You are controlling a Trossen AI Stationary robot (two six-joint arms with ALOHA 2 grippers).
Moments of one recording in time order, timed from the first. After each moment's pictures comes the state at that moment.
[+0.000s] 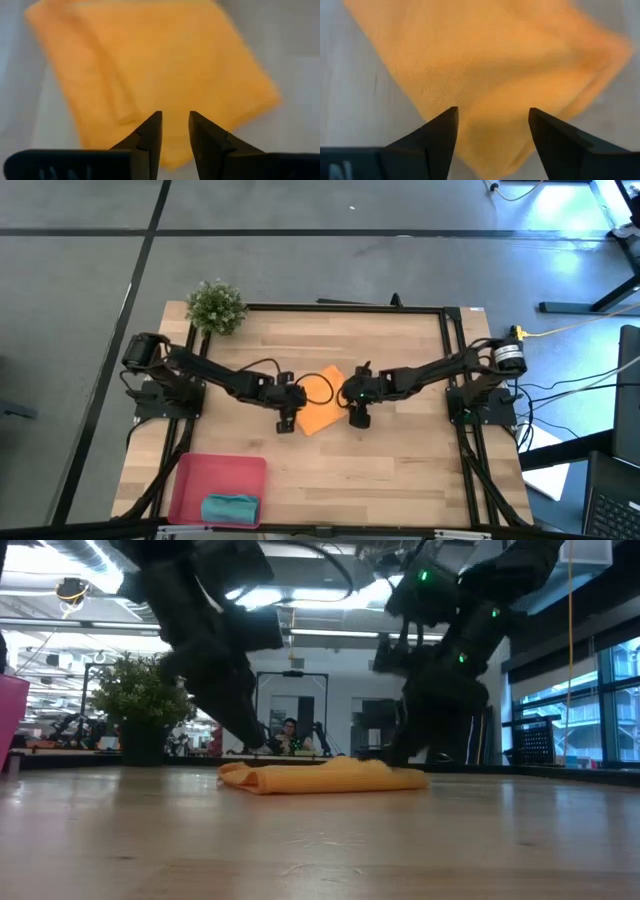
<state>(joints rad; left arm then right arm) -0.12 1.62 0.85 -0.23 -0.18 -0.12 0.03 1.70 0.84 -0.10 0.12 0.10</state>
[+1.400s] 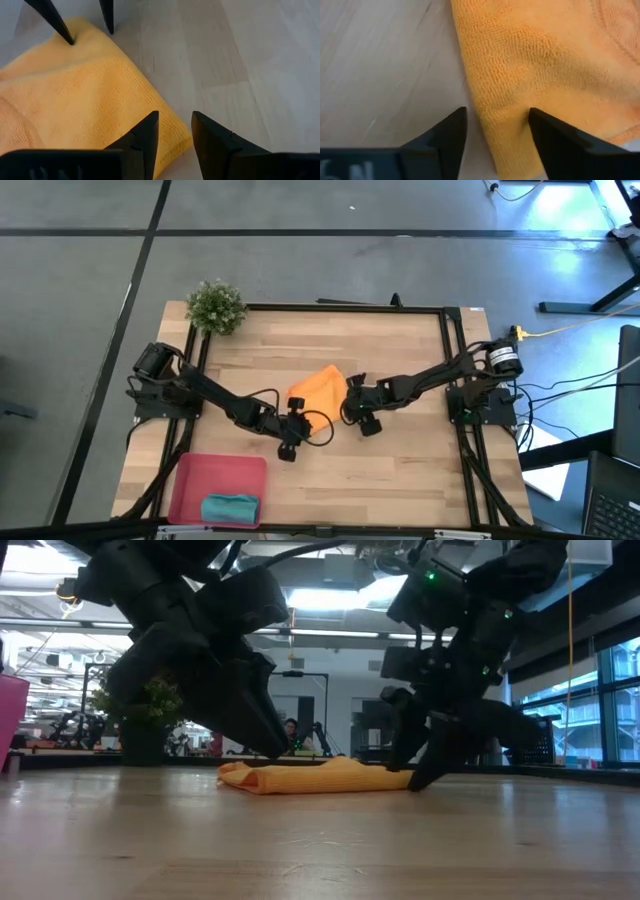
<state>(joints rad) -0.33 1.75 0.85 0.05 -0.30 -0.04 0.09 1.77 0.84 -0.13 0.16 -0.34</state>
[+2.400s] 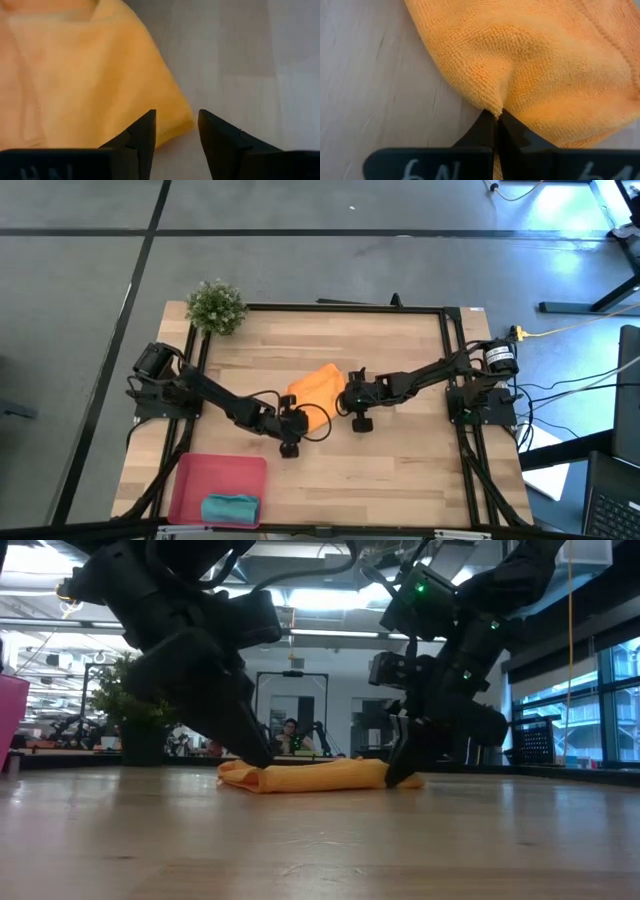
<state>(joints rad) -0.34 1.75 0.85 -0.03 -0.35 -0.31 0.05 1.78 0.84 -0.06 0.11 -0.10</state>
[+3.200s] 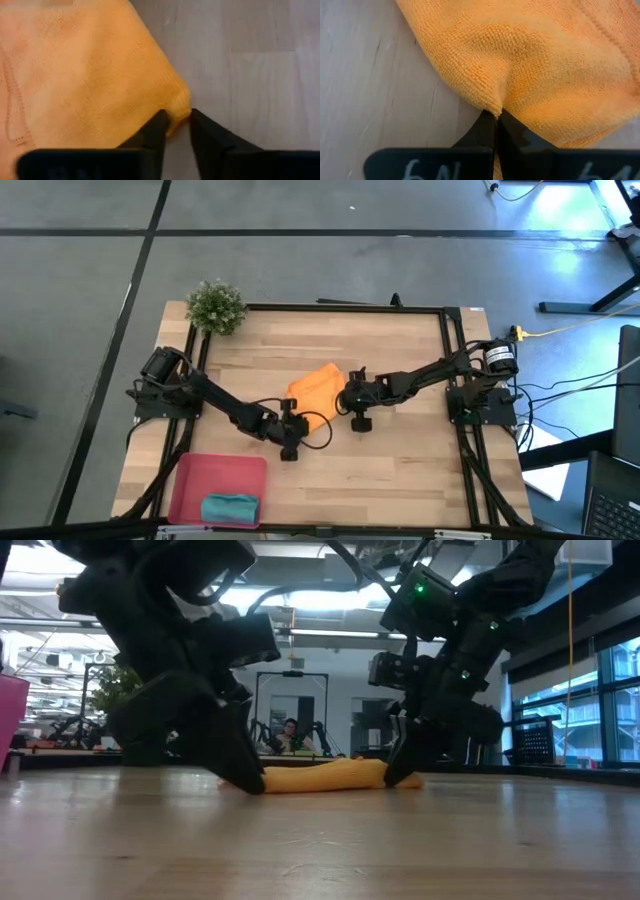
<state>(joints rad) -0.35 1.84 0.86 -0.06 -0.40 -0.28 0.05 1.78 0.84 -0.05 0.11 -0.06</state>
